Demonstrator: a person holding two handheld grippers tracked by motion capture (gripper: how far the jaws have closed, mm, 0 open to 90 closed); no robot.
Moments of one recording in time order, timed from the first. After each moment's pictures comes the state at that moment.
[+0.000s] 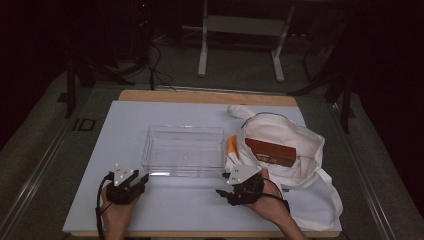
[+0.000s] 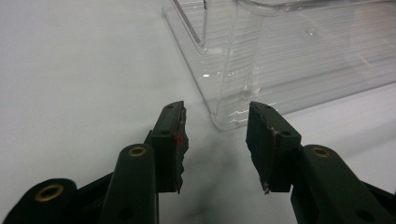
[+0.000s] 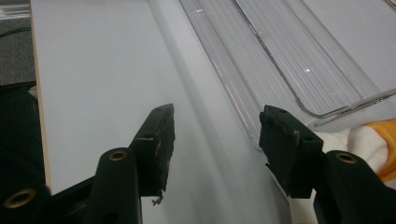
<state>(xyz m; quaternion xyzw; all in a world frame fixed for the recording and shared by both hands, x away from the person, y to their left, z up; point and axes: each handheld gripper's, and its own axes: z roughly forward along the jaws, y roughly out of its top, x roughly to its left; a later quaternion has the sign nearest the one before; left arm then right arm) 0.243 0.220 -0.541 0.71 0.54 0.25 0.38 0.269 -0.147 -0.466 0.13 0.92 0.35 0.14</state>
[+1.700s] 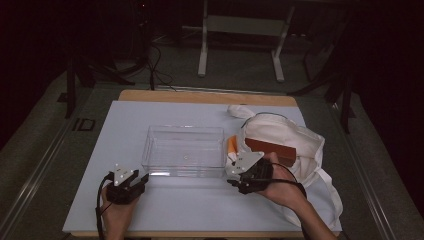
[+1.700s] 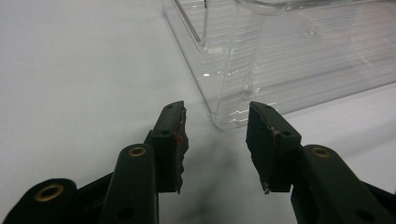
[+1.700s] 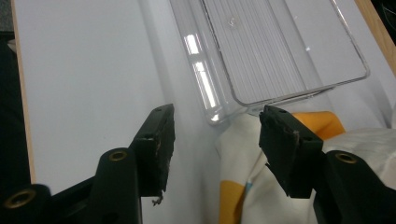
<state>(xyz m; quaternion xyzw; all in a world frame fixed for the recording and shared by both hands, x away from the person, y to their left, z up) 0.243 0.220 -0.541 0.71 0.54 0.25 0.38 0.285 -0.157 -0.417 0.08 0.94 0.27 0.17</state>
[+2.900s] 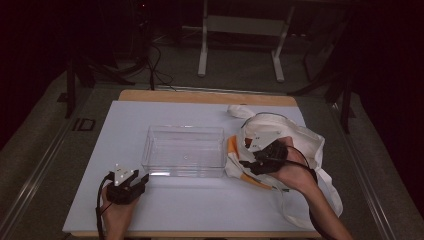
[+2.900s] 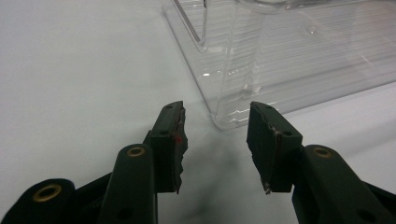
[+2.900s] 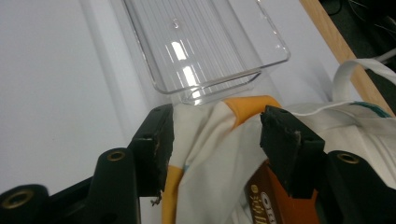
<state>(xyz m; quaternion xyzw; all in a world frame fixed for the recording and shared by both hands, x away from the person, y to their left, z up) 0.244 0.220 -0.541 0.71 0.54 0.25 0.38 0.322 -0.190 -0.395 0.13 0.93 0.29 0.18</state>
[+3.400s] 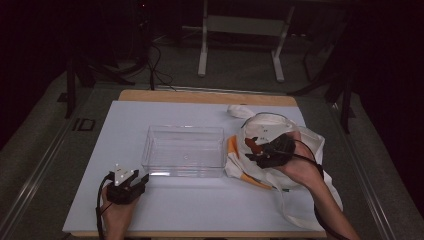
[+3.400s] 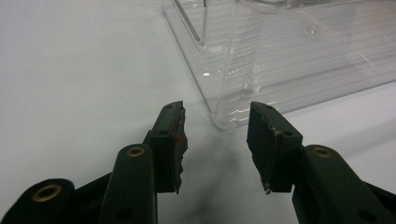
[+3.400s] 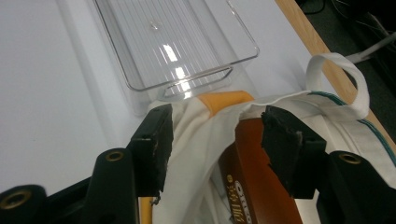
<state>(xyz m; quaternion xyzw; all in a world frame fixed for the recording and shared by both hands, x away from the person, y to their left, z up) 0.244 0.220 -0.541 0.71 0.54 0.25 0.37 0.331 -0.204 -0.382 0.15 0.92 0.29 0.20</state>
